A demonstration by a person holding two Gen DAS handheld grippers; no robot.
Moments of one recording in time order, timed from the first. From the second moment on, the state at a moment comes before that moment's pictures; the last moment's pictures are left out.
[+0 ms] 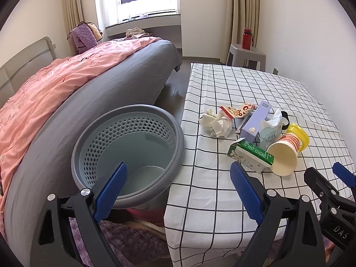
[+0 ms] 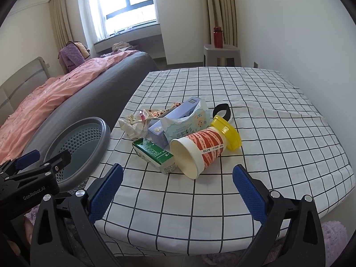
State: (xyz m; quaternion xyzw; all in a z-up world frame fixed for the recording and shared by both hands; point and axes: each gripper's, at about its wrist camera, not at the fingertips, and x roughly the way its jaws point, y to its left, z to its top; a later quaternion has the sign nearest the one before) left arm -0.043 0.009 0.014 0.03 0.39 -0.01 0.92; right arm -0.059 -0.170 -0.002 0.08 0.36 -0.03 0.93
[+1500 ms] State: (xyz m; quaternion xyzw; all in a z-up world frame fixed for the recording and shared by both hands) left arm -0.044 0.009 0.013 0.03 0.39 -0.01 0.92; right arm -0.063 -0.168 -0.003 0.08 0.35 -0.02 0.93
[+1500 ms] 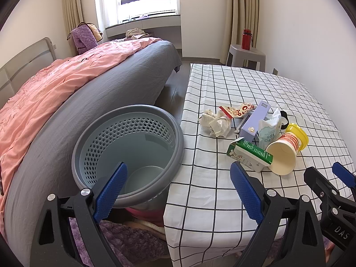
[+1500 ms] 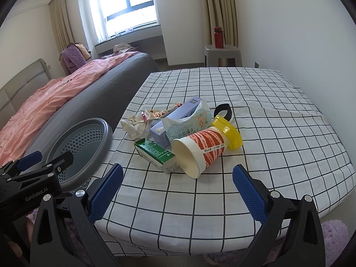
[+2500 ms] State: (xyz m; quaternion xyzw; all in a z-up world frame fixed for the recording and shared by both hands) left arm 0.000 -0.077 -0.045 0.04 0.46 -0.09 0.88; right arm -0.056 -0.264 -0.054 0.15 0.39 -0.06 0.91
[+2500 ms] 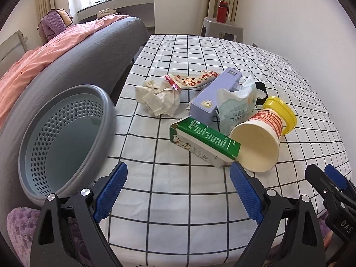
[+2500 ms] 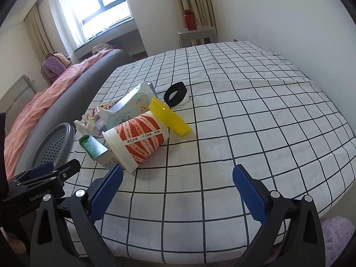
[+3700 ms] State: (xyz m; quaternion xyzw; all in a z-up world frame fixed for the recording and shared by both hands) left arm 0.006 -0.050 -0.045 0.05 0.47 -0.02 0.88; right arm -0.058 -0.287 -0.057 0.19 0.37 -0.04 0.91
